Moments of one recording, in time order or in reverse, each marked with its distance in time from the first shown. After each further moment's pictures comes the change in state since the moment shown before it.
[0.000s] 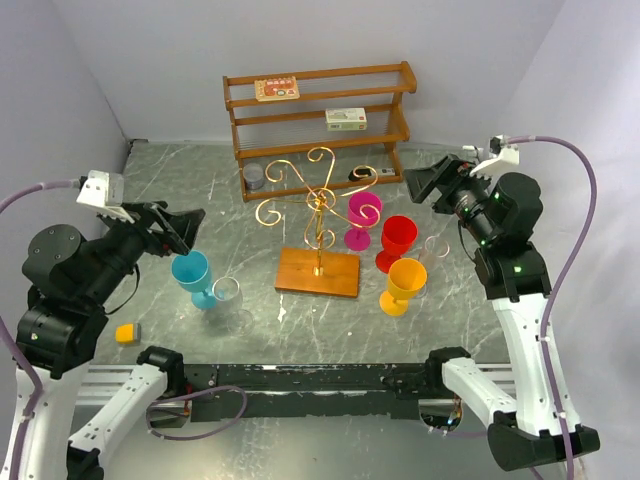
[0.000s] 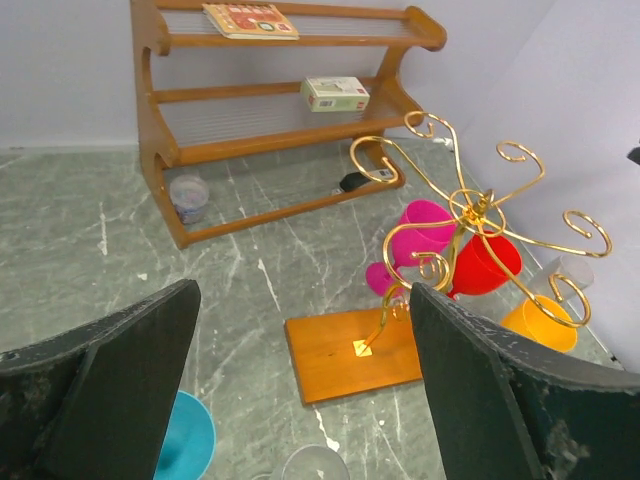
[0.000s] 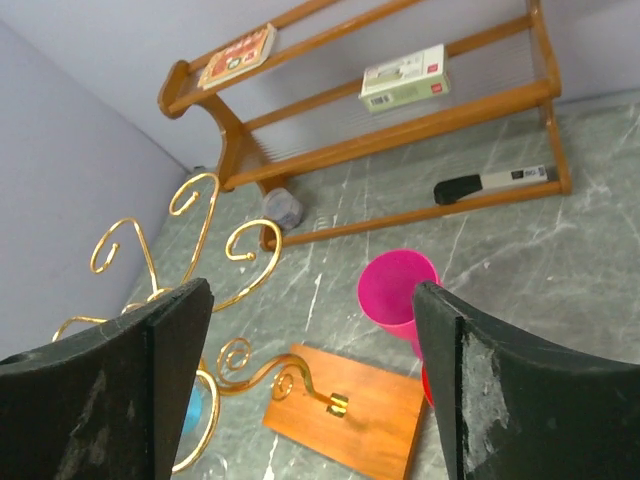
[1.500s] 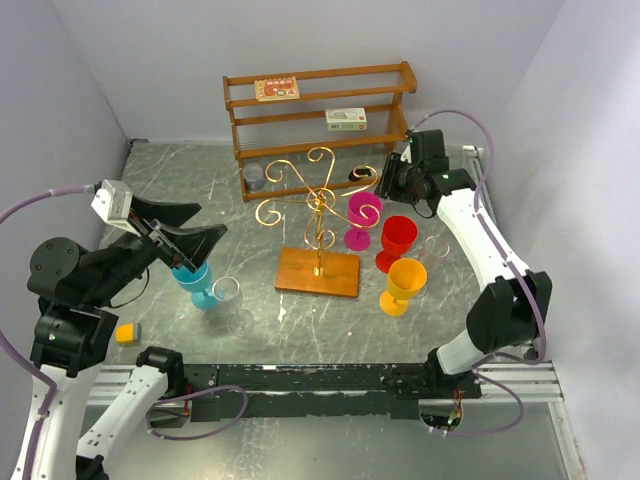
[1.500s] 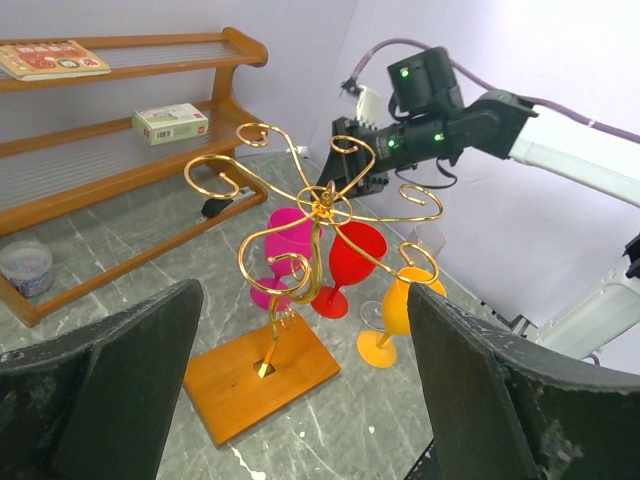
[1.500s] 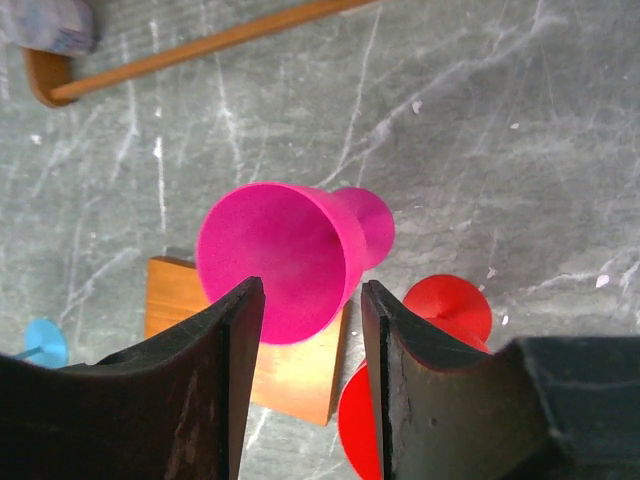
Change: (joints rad) left arm 0.043 -0.058 -0.159 0.284 0.402 -0.109; right arm 0.078 0.630 0.211 -0.242 0.081 -0.098
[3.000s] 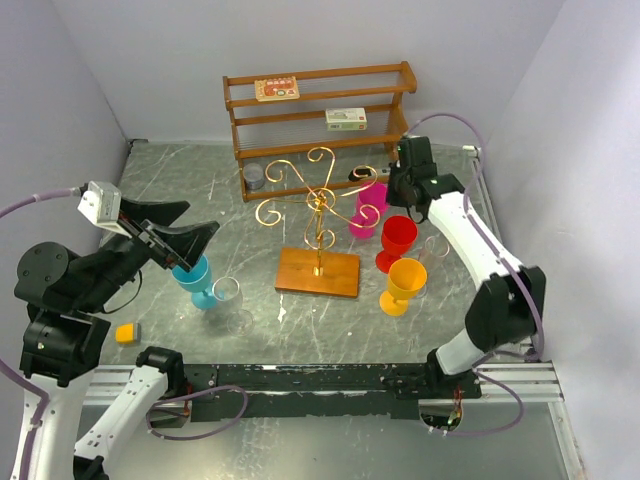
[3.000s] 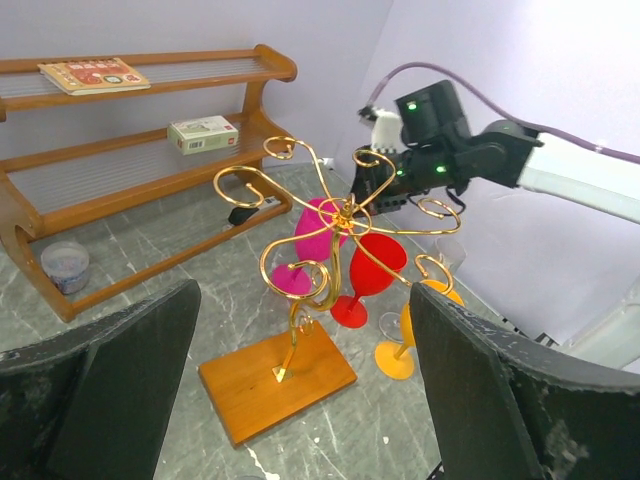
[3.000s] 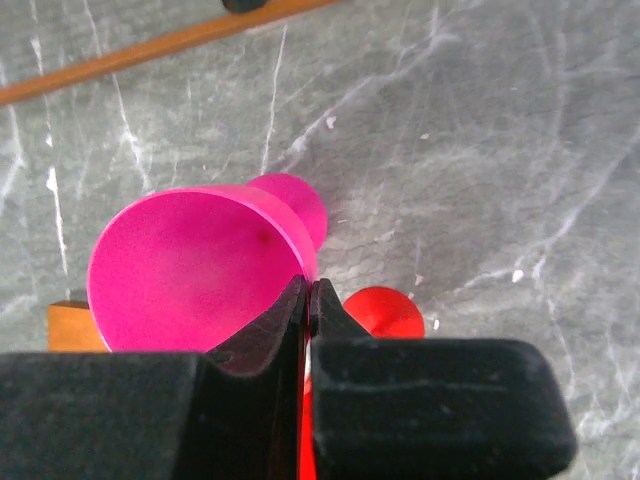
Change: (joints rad) left arm 0.000 -0.007 0.066 -0.074 -0.081 0.029; right arm 0.059 0.075 -0.031 0.029 0.231 -0.055
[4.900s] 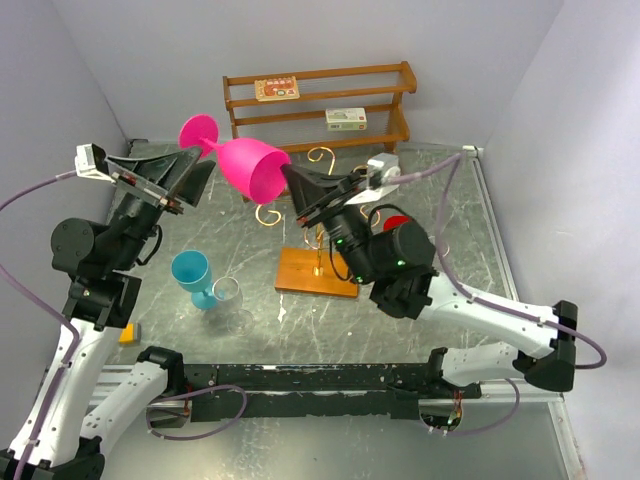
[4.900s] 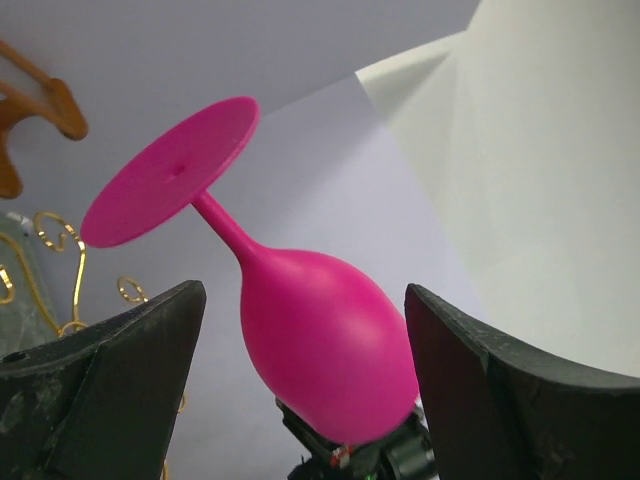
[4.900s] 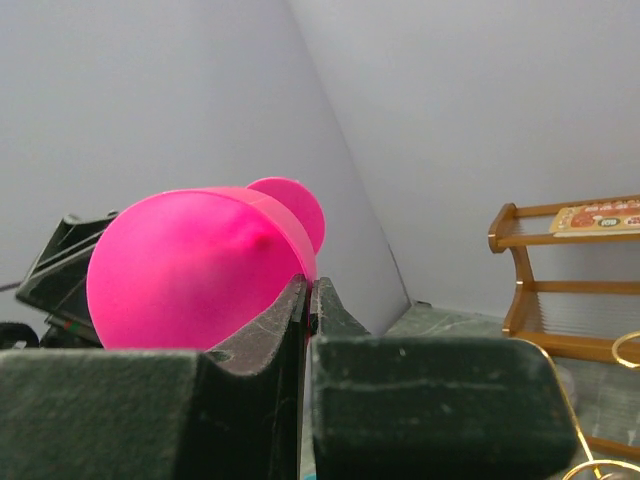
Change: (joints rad) left arm -0.033 0.159 -0.154 0.625 -0.177 -1.055; right arm 0.864 -0.417 -0.230 1.192 0.335 -0.108
